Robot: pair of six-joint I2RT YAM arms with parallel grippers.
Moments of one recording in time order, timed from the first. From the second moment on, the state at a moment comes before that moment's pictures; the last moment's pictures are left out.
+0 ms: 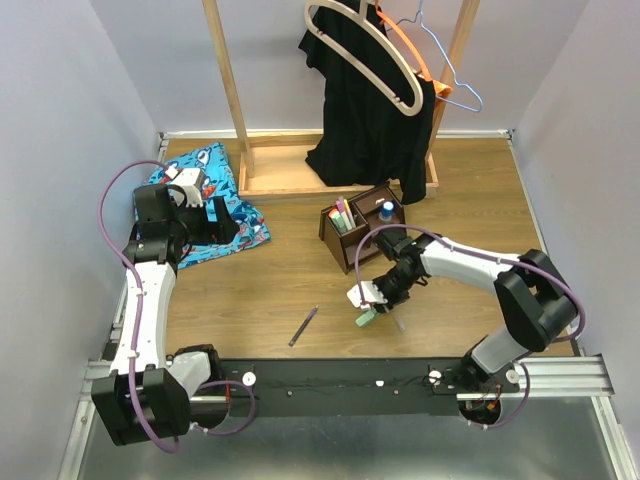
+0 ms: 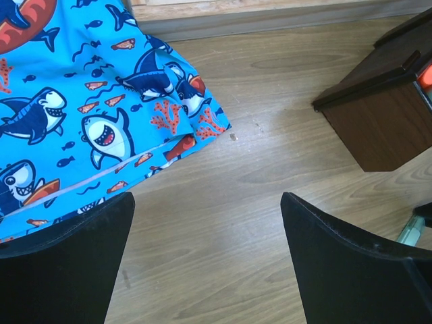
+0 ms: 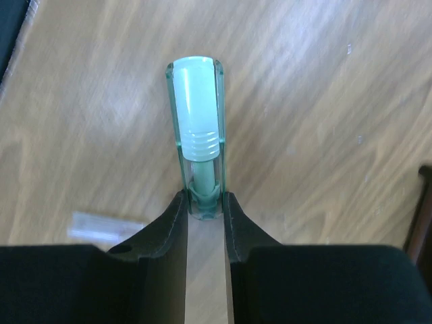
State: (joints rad) left arm 0.16 1.03 0.91 -0.52 0.48 -0.01; right arm 0.66 1.58 0.86 -0.76 -0.55 -1.48
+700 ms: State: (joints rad) left arm 0.10 1.22 1.07 -0.46 0.49 -0.07; right arm 0.46 1.29 0.83 -0.55 -0.35 -0.45
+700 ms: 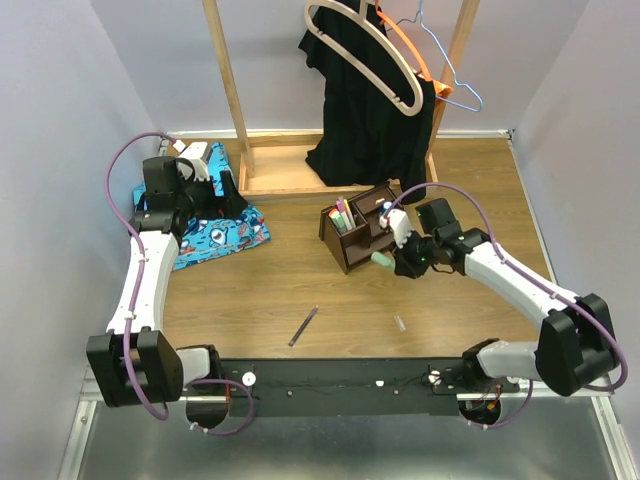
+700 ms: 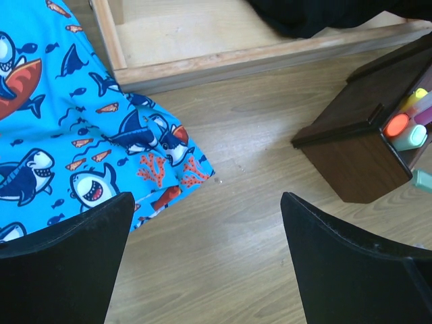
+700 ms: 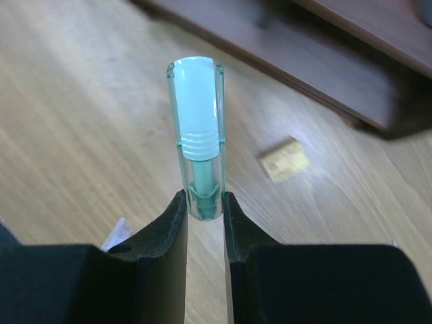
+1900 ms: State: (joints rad) left arm 0.08 1.23 1.07 -0.40 0.49 -0.09; right arm 0.34 1.40 0.93 -0.60 -0.13 -0.29
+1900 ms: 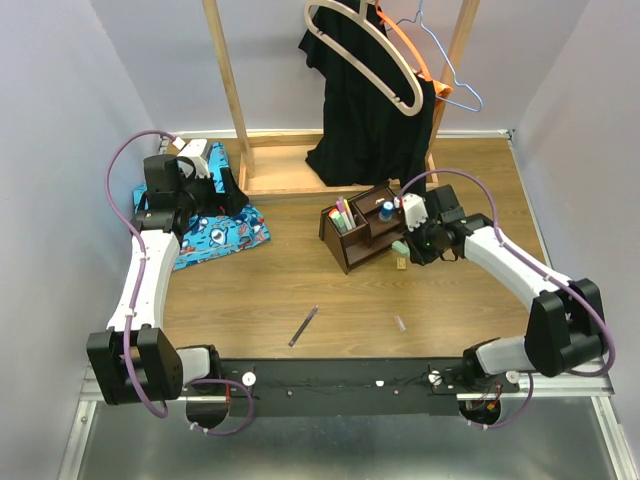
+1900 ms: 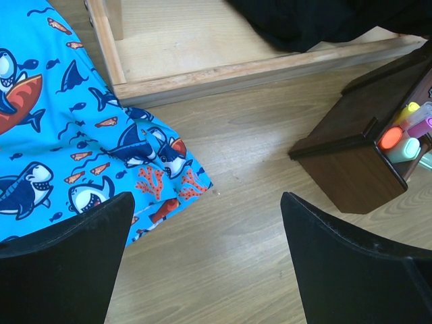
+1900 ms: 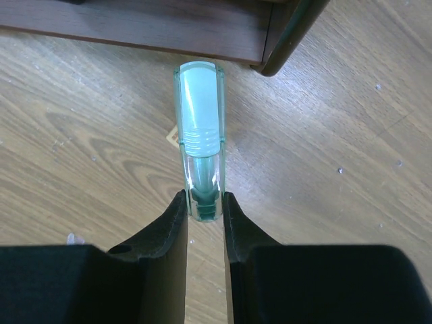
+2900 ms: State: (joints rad) left arm 0.08 1.22 1.02 -0.39 0.49 -0.09; right arm 0.34 1.44 0.99 -0.54 -0.10 -0.23
